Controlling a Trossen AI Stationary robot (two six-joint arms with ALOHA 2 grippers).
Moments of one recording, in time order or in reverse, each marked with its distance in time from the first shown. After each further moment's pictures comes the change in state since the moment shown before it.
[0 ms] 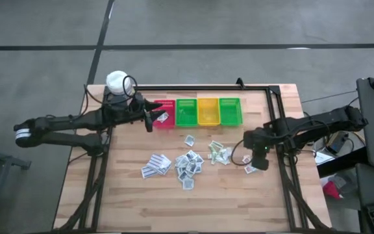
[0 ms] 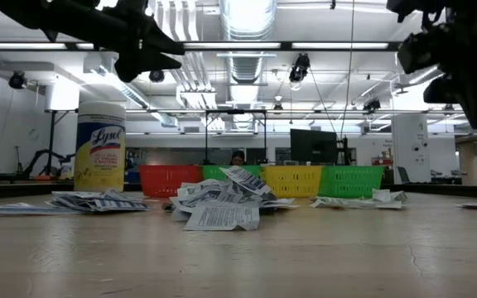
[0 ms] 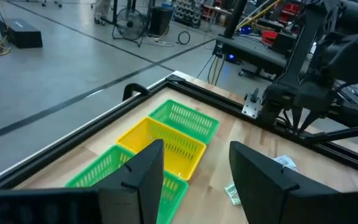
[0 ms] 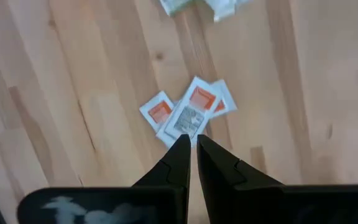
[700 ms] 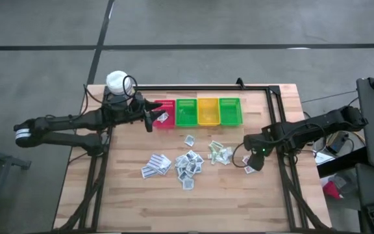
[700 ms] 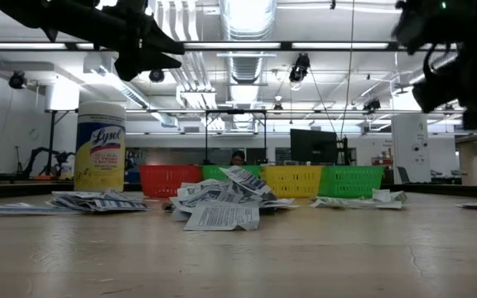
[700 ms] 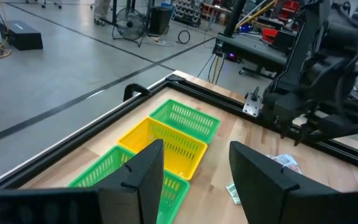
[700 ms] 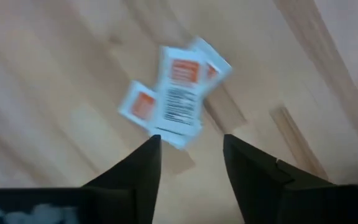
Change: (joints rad) left arm 0.000 -0.001 0.005 -0.011 0.000 0.012; right arm 0.000 0.000 -0.169 0.088 -0.033 0.381
